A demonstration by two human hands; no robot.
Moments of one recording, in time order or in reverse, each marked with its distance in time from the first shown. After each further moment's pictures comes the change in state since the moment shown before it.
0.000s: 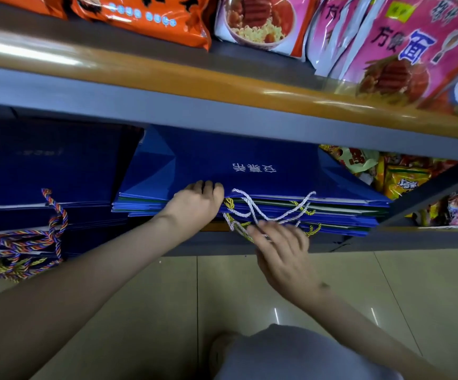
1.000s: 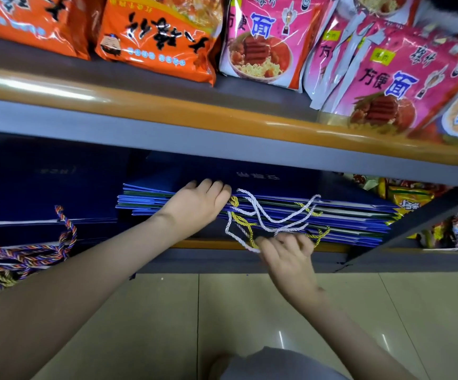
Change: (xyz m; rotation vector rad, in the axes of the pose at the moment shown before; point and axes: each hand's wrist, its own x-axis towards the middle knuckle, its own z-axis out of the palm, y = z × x) left_hand 0.015 -0.029 -0.031 0.098 0.062 0.059; right_hand 0.022 0.016 0.016 -0.231 0.140 0.013
